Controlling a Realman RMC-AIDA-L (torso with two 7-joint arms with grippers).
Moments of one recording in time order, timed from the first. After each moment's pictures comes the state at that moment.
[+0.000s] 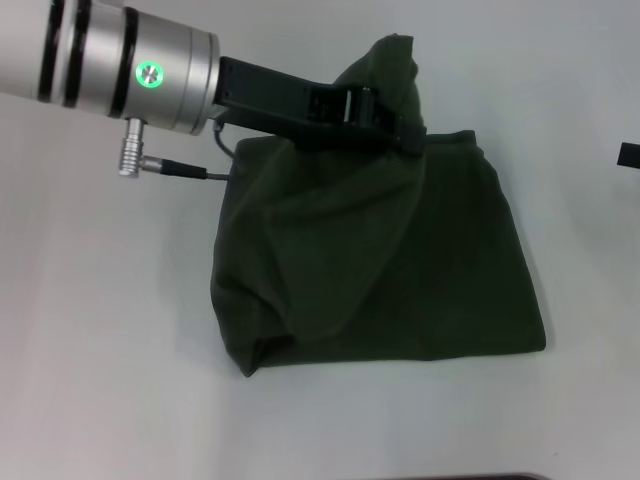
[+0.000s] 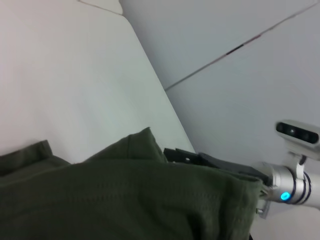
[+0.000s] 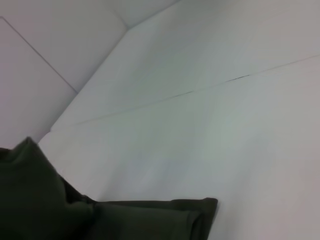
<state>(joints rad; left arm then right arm) -0.69 -2.17 -2.00 -1.06 -1.18 1.56 -2.70 0.37 1.89 -0.41 -0.62 -2.14 -1.58 1.81</state>
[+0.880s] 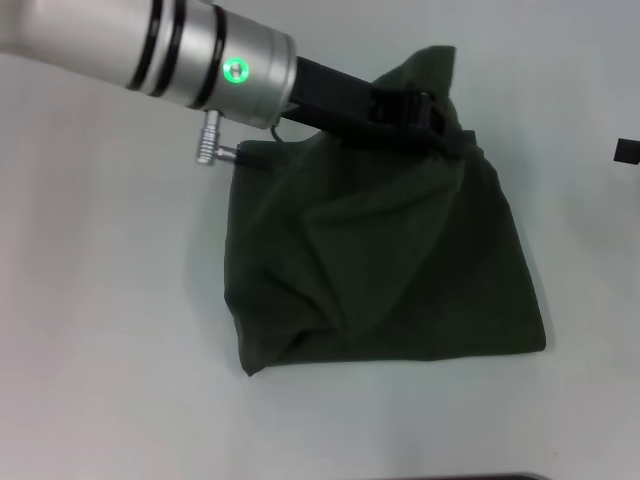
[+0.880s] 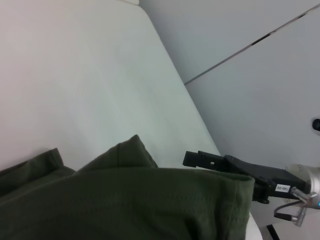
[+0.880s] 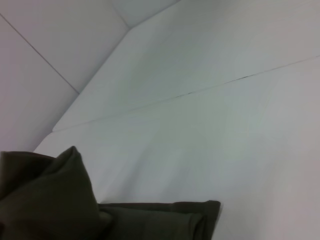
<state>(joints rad) -0.81 -2.17 -1.89 -0.90 -1.17 1.39 -2.70 0.38 1.89 -0.41 -0.62 -2.14 -1.58 1.83</state>
